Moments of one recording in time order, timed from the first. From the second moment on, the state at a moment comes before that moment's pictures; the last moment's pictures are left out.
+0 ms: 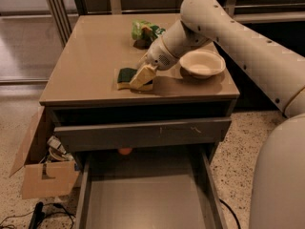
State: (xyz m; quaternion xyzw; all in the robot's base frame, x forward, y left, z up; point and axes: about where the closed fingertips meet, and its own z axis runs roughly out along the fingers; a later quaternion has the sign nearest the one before) arm 0.661 0.033 0.830 -0.61 0.70 0.24 0.29
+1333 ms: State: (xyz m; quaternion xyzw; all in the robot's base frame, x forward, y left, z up) arm 0.578 -0.032 0.911 -0.58 0.68 0.24 0.37
